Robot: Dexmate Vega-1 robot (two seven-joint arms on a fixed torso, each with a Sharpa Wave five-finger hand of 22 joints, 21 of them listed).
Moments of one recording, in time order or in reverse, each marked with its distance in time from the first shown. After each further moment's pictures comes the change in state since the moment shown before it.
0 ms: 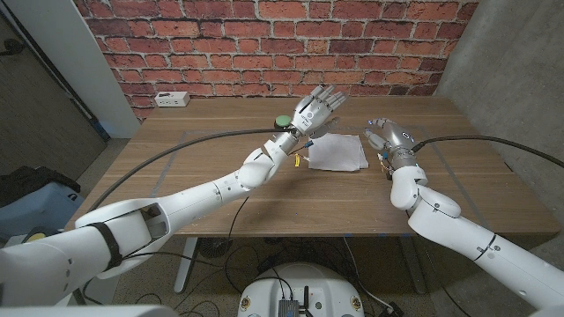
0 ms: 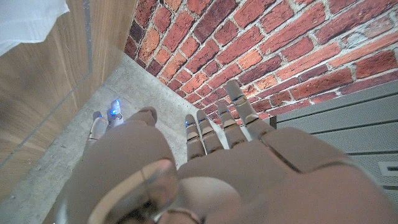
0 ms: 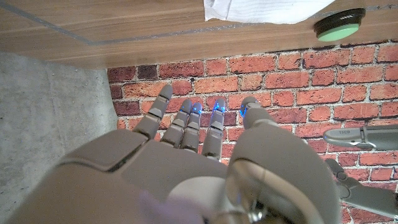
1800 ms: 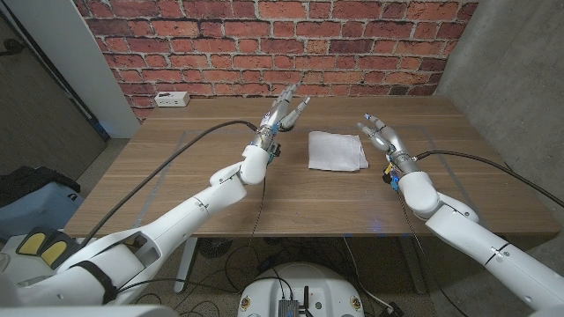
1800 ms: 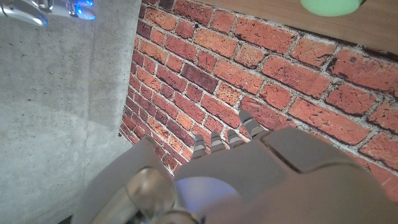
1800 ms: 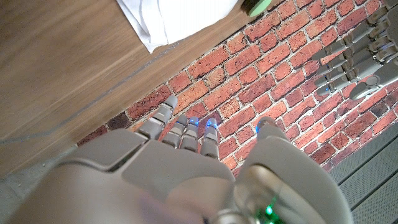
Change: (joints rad) left arm 0.230 -0.021 -0.392 -0.025 -0.987 -0.545 -0.204; left_hand -0.458 0.055 -0.160 0.058 -0.016 -0.326 0.050 -0.025 -0.032 -0.363 0.102 -0.023 -0.097 -0.397 0.007 -0.030 -0.037 -0.308 0.000 -0.371 -0.011; right arm -0.081 0.053 0.155 0.216 0.336 0.645 0.090; right_hand -0.273 -0.071 -0.100 0.128 -0.008 -0.327 -0.009 -0.022 -0.009 -0.206 -0.024 -0.027 -0.041 -0.190 0.011 -0.060 -0.136 -0.063 -0.109 -0.108 -0.009
